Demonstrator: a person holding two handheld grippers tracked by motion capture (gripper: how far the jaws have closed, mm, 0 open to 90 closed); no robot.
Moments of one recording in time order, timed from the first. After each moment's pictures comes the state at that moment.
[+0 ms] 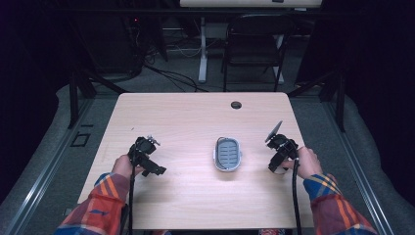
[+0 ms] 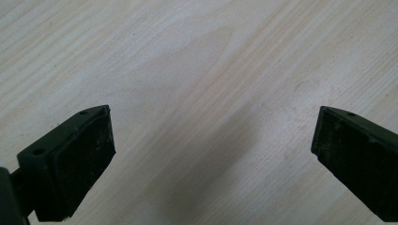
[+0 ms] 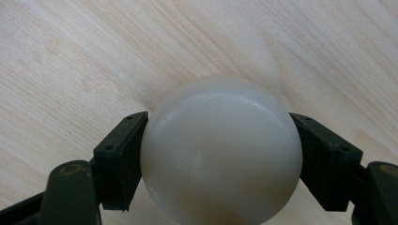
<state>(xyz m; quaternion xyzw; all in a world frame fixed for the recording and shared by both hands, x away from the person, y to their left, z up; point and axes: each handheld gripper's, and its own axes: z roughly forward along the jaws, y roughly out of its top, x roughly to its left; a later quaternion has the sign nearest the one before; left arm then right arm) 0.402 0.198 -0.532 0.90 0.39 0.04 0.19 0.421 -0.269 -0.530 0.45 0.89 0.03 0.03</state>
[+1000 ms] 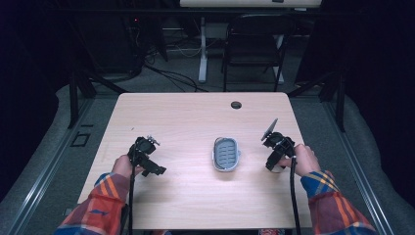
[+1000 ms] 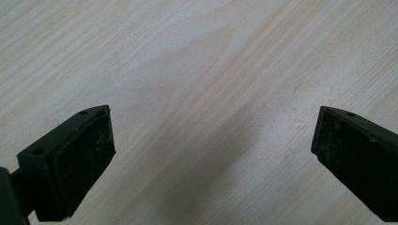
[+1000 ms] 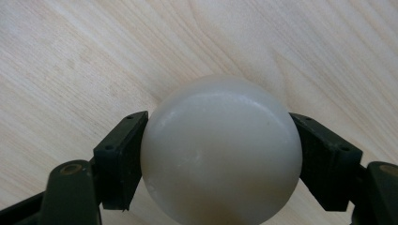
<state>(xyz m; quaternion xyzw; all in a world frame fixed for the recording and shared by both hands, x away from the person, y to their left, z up) 0.402 0.199 -0.532 0.90 0.39 0.04 0.19 0.420 -0.253 -0.516 0.43 0.90 0.02 0.04</state>
